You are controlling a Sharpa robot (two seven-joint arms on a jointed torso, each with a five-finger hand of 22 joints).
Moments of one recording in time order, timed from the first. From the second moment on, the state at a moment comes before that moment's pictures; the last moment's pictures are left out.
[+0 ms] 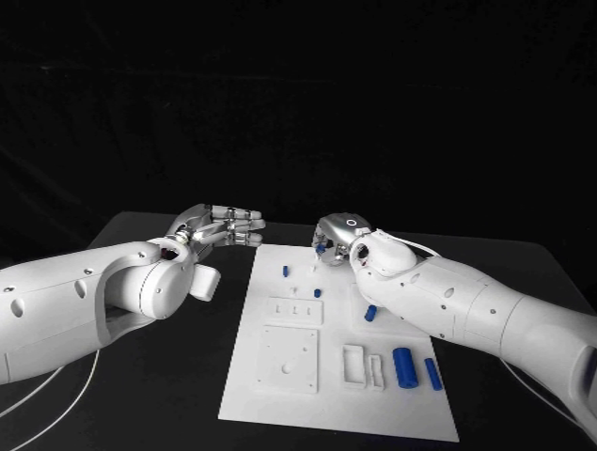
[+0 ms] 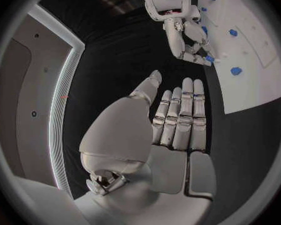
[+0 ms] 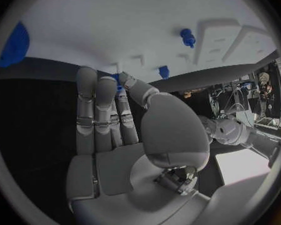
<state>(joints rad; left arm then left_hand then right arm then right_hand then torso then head) 1.47 -0.76 -0.19 1.43 -0.01 -0.35 0.27 1.39 -0.02 0.10 -0.14 0.12 1.00 0.16 0.07 0.06 1.07 0.14 0.06 0.06 1.20 0.10 0.14 0.07 0.07 0.93 0.07 0.39 0.17 1.21 -0.36 0.09 0.89 -1.80 -0.37 -0.15 1.29 -0.09 0.61 -0.24 0.06 1.25 0.08 0.06 0.07 1.29 0.08 0.06 0.06 1.44 -0.05 0.89 0.52 0.11 1.43 -0.07 0.59 0.82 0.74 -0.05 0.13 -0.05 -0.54</state>
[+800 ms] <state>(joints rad) 1.47 -0.75 -0.19 1.41 -0.02 -0.35 0.26 1.39 -0.02 0.10 -0.14 0.12 1.00 0.16 0.07 0.06 1.07 0.14 0.06 0.06 1.20 0.10 0.14 0.07 0.07 0.93 0.07 0.39 0.17 1.21 -0.36 0.10 0.91 -1.81 -0.34 -0.15 1.28 -0.09 0.61 -0.25 0.06 1.25 0.08 0.06 0.07 1.29 0.08 0.06 0.06 1.44 -0.04 0.89 0.52 0.11 1.44 -0.07 0.57 0.85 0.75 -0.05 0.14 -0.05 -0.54</state>
